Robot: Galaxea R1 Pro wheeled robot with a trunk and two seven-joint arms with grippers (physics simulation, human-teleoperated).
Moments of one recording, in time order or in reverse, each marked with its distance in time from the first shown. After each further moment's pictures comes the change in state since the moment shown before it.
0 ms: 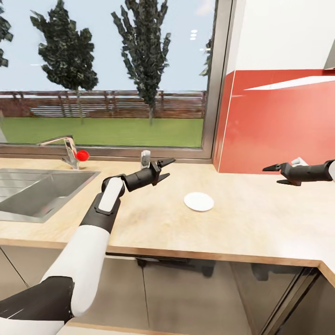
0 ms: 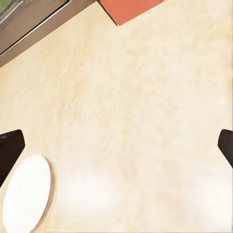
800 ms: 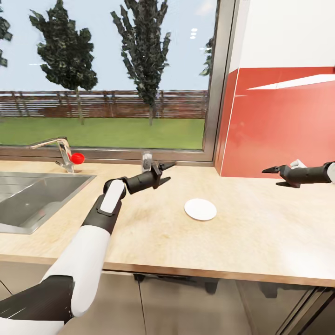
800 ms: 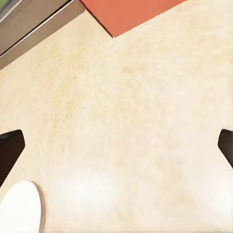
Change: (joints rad) left arm 0.000 0.000 -0.003 0.046 -0.001 0.000 0.000; right arm 0.006 0.001 0.000 0.016 0.001 0.000 -0.001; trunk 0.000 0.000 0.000
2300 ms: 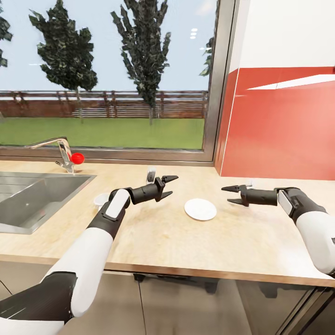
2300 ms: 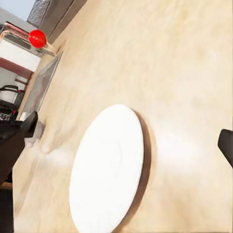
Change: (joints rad) left arm 0.000 0.000 -0.002 0.177 0.000 -0.002 0.000; right arm 0.200 0.204 0.000 0.028 -0.001 -0.090 0.403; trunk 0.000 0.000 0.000
